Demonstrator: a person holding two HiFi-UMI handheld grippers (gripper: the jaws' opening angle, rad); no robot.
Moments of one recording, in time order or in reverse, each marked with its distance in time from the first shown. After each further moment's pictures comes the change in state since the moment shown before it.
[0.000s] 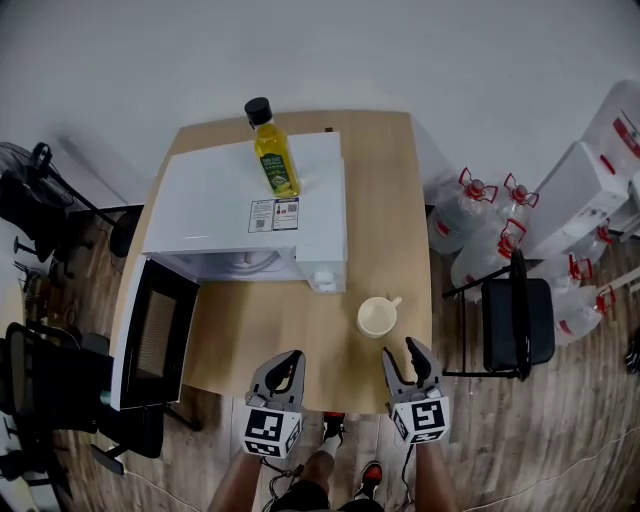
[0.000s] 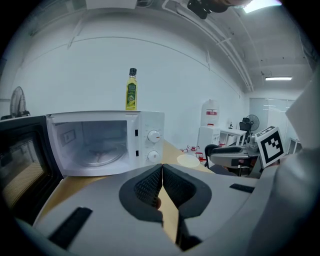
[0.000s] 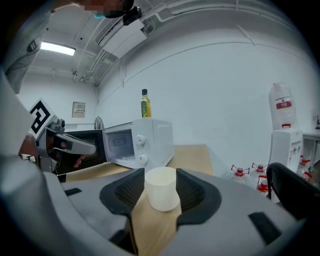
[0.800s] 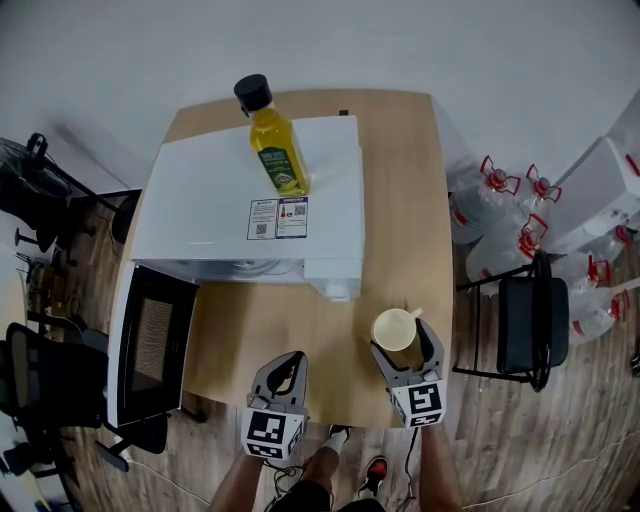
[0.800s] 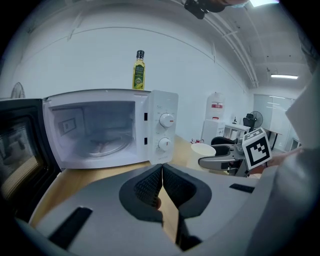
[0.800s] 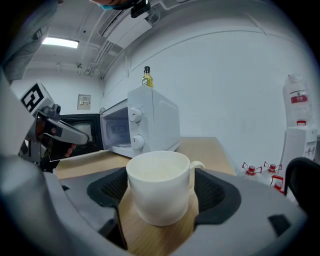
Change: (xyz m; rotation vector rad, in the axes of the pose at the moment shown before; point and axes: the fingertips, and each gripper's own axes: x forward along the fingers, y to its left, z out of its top) left arm 0.039 0.036 -0.032 -0.016 0.076 0.025; right arm 0.090 -0.005 -0.045 -0.053 0.066 0.068
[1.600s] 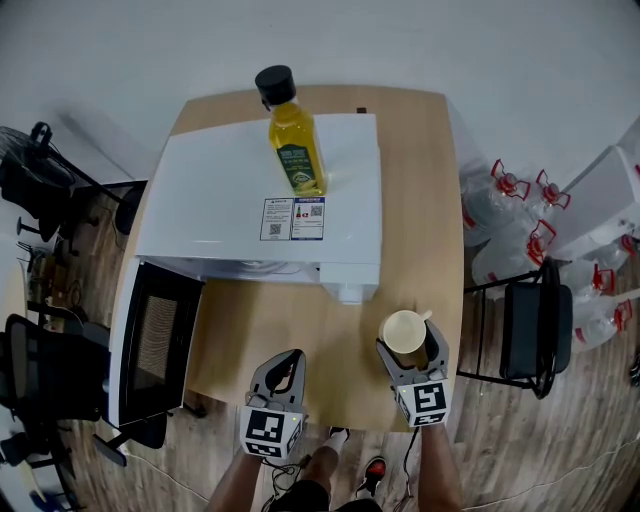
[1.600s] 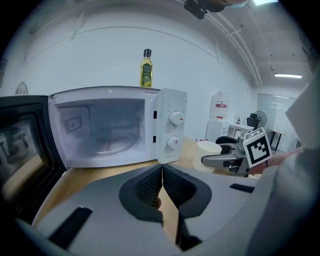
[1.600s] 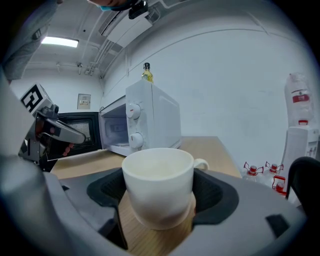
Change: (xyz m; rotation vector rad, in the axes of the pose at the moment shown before) left arm 0.001 0.023 -0.007 -0.014 0.004 0.033; right arm 0.017 0.001 -0.001 -0.008 0.001 0.004
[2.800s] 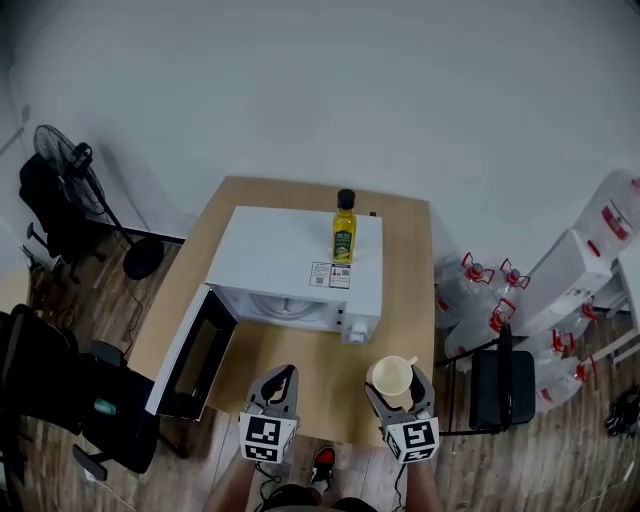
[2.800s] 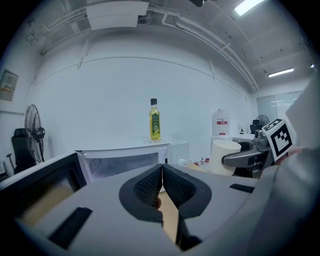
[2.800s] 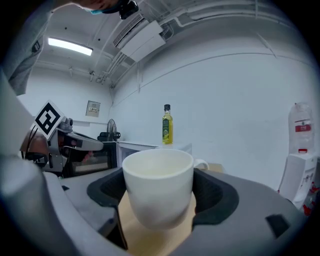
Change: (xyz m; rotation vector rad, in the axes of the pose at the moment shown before) left arm -0.114 0.025 0.105 0.051 -0.222 0.075; right arm -0.096 0.075 0.150 -0.080 -0.130 0.017
